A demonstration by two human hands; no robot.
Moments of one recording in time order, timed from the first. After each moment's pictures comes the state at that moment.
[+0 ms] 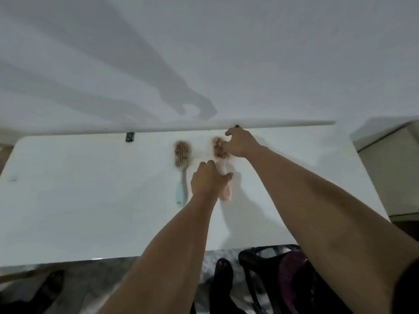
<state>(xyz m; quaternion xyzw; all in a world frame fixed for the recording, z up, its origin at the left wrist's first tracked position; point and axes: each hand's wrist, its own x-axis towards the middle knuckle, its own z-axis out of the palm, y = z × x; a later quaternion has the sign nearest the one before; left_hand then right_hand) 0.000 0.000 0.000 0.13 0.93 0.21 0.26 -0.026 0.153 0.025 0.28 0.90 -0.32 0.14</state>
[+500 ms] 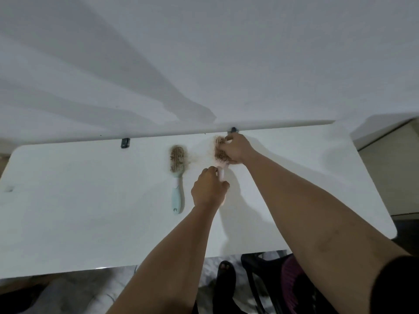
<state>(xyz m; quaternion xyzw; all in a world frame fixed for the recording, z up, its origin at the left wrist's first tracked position) 0.012 0.009 -0.004 0.12 0.93 0.25 0.24 -0.026 0.159 0.007 0.39 0.77 -0.50 0.09</state>
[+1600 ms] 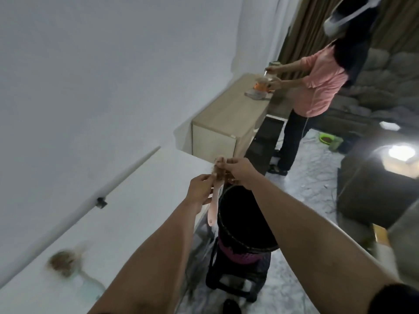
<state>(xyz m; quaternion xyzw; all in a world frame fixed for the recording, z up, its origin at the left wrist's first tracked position) 0.217 0.087 0.124 0.35 0.58 0.41 0.61 0.368 0.139 0.151 0.63 0.46 -0.53 -0.33</state>
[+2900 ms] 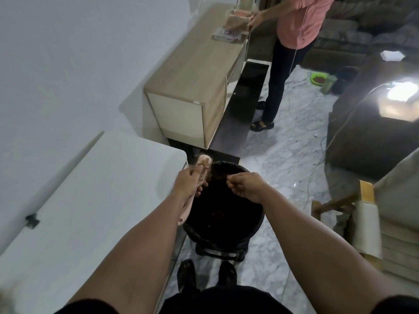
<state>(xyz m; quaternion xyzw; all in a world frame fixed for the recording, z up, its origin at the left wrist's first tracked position) 0.349 0.184 0.030 0.48 0.64 0.27 0.54 0.570 0.172 0.009 0.63 0.19 -0.69 -0.31</state>
